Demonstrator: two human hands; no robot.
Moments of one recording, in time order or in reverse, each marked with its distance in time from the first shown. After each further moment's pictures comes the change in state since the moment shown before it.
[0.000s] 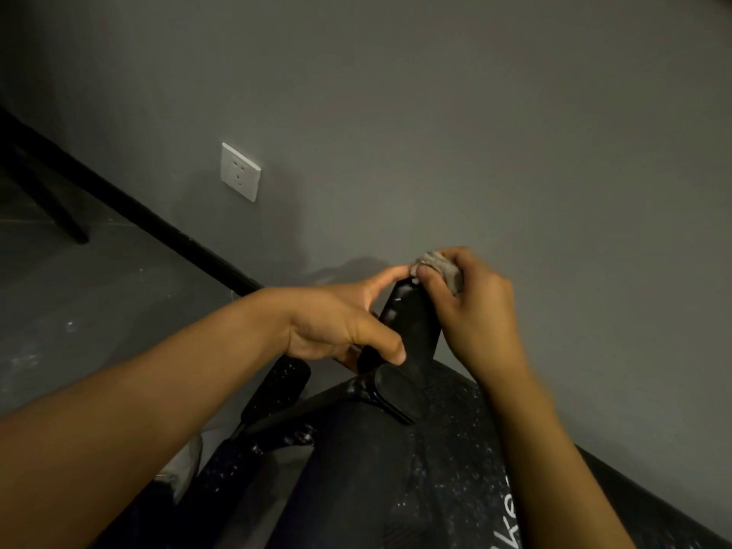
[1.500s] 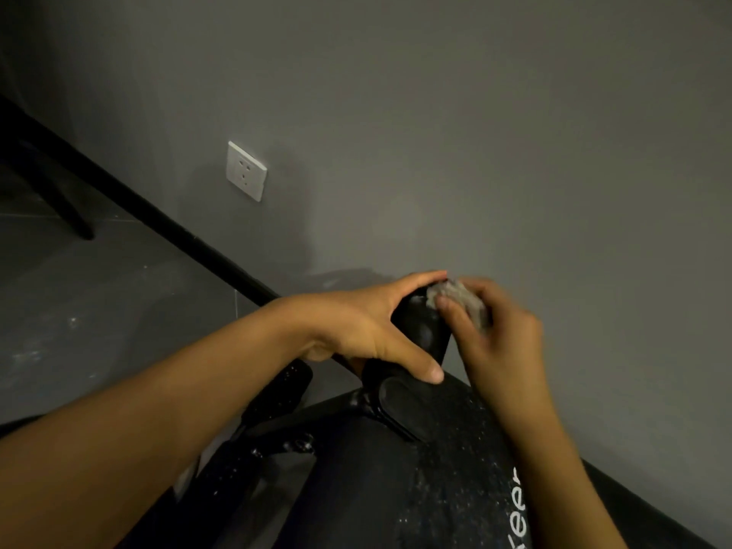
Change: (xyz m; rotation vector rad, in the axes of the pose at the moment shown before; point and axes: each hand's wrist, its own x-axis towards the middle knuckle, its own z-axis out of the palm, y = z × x) left_hand 0.013 0.006 0.008 0.164 0.070 0.042; right_hand -0.023 0.007 -0.013 0.101 -0.023 0.039
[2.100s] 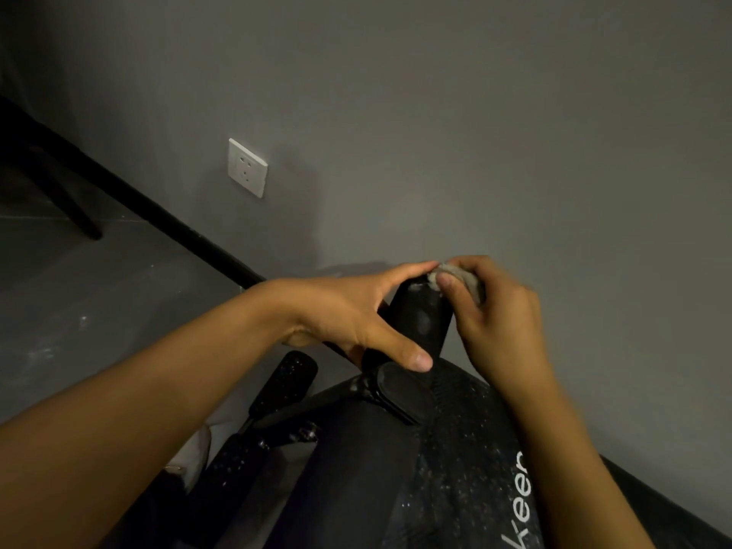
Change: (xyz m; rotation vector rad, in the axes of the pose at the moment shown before) left_hand -0.015 0.004 -0.006 0.040 -0.044 -0.034; right_hand 0.010 0.003 0.000 -0.123 -0.014 -0.078
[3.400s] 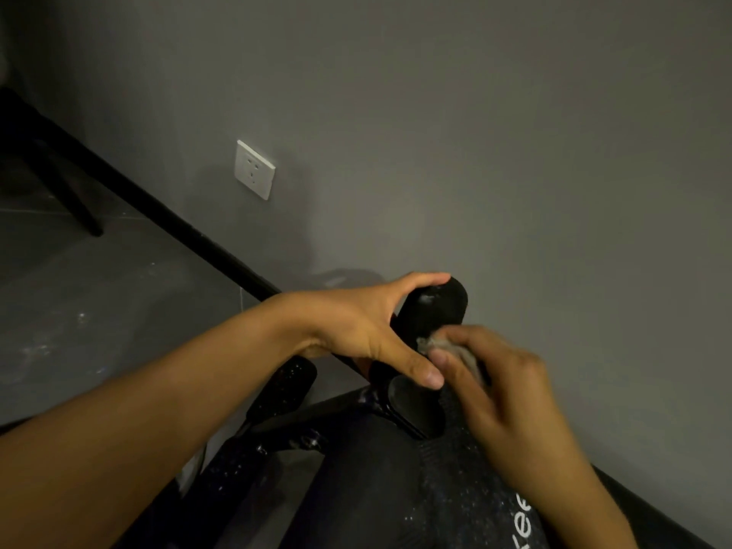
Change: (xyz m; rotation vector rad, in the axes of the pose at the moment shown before) left_hand 0.003 -0.003 -0.002 0.064 0.018 0.067; right_hand -0.049 -0.034 -0.018 0.079 -0.206 -0.100
